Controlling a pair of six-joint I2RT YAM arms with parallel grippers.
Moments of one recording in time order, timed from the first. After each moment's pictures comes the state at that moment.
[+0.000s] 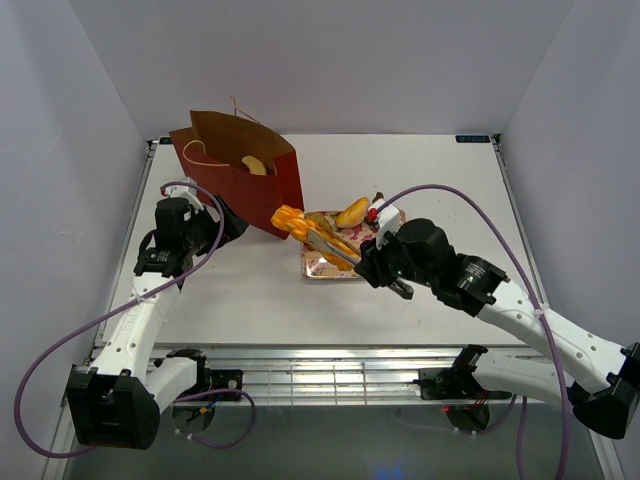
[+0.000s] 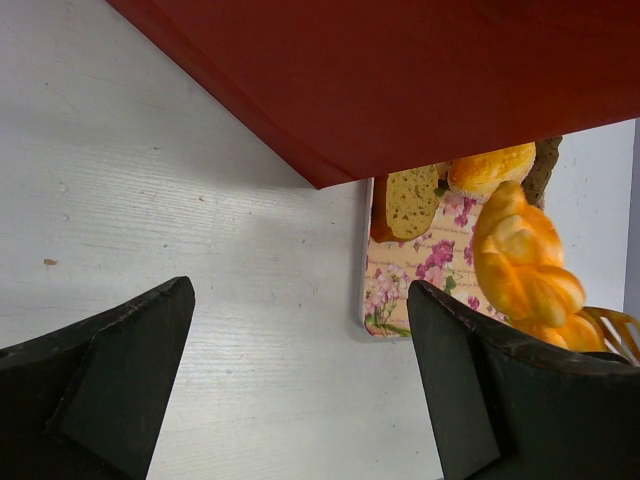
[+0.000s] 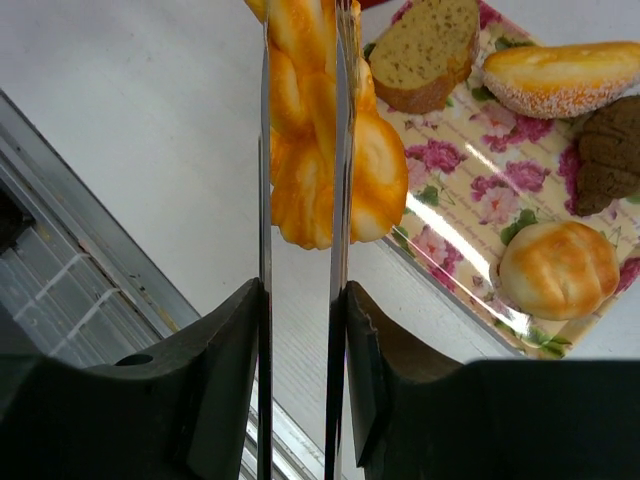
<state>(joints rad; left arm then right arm) -0.07 1.03 0.80 -0.34 0.19 -0.54 0.90 0.97 0.92 -0.50 0.00 0.13</state>
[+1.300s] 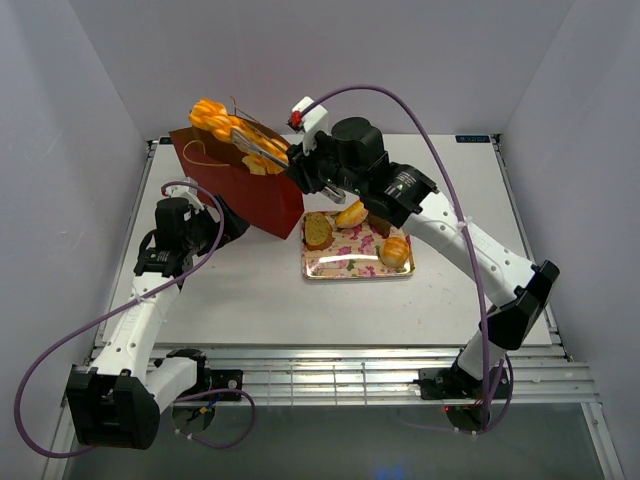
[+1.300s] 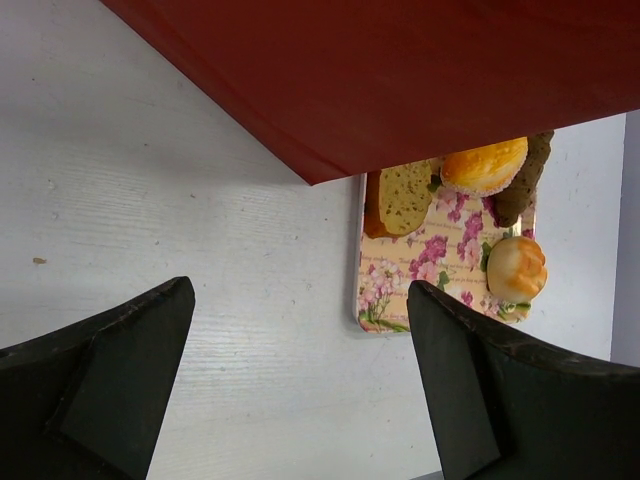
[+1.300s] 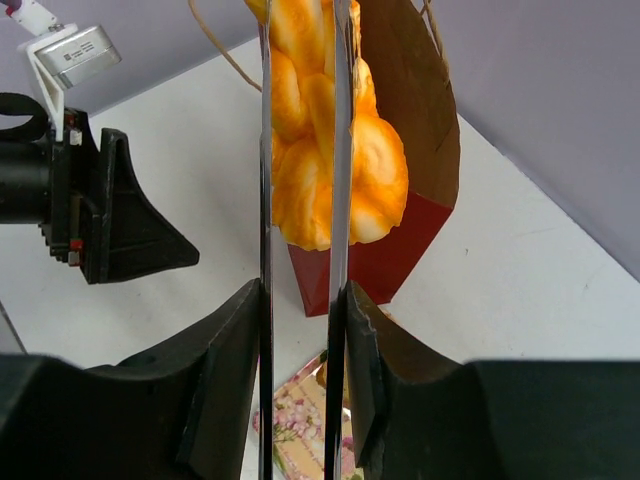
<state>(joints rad) -0.07 1.03 0.80 -0.34 0.21 -0.55 0.89 1.63 1.83 -0.45 -0.03 -0.08</state>
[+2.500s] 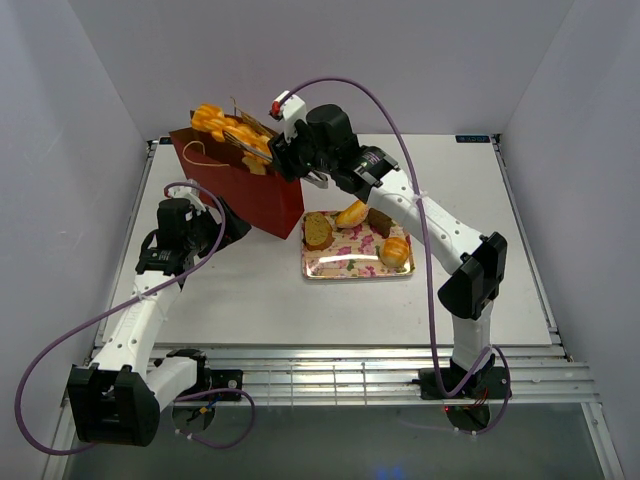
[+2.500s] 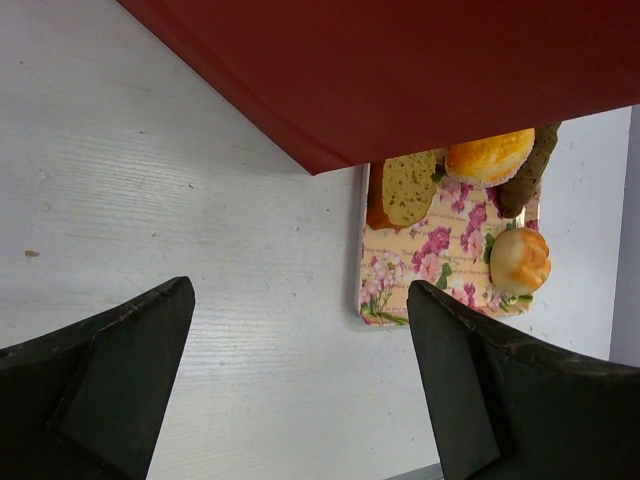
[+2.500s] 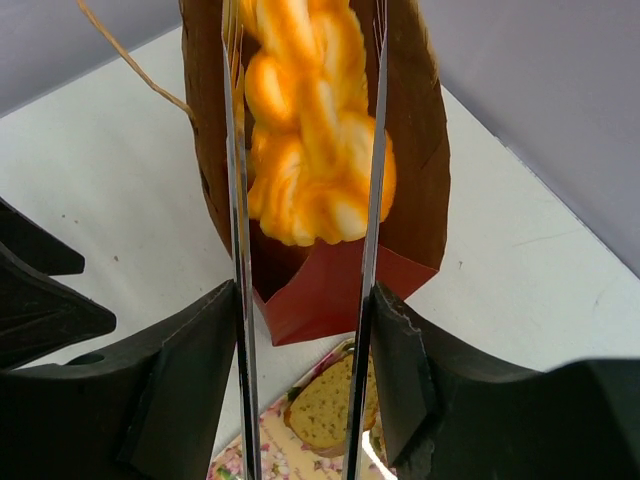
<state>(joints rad) -0.07 1.04 0.80 -0.34 0.23 -0.55 0.82 1.93 2.06 -0.46 -0.08 -0.11</state>
